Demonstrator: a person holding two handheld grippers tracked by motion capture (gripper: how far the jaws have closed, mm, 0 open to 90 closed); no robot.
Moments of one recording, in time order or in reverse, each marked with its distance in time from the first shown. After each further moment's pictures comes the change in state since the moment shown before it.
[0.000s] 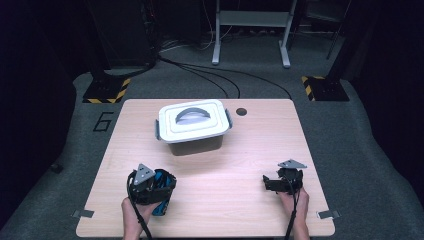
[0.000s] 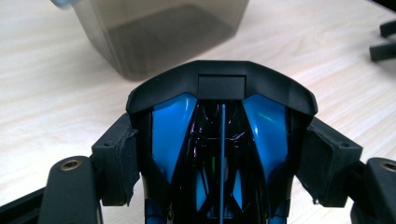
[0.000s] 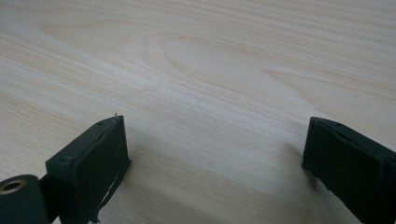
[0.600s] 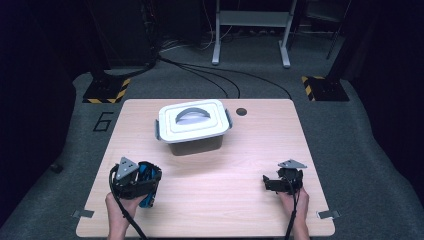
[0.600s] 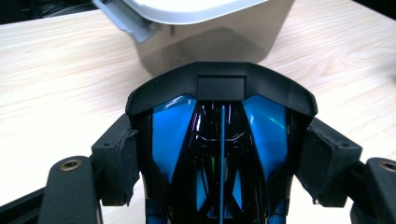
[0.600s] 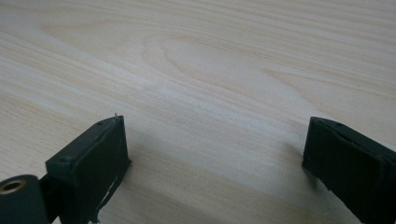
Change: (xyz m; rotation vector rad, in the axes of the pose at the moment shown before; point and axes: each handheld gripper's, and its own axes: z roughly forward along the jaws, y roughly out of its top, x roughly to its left) left arm 0.029 0.014 -0.026 -0.027 0.083 -0.002; right arm 0.000 0.000 0.000 0.000 0.000 0.002
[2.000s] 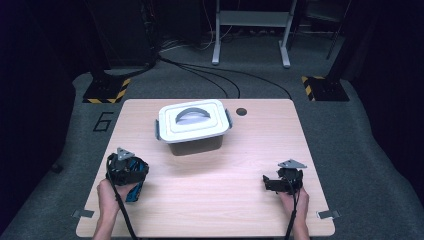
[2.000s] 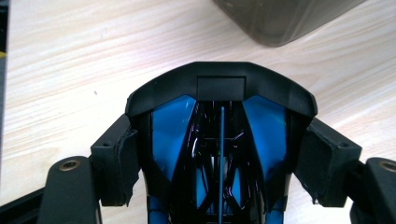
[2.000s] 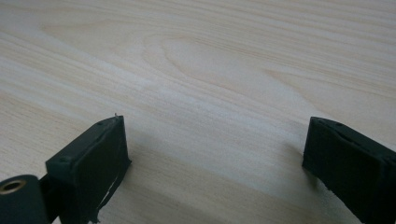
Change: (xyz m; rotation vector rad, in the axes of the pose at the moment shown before) left arm 0.059 -0.005 0.047 0.247 0.130 0.002; right arm 0.000 0.000 0.000 0.000 0.000 0.000
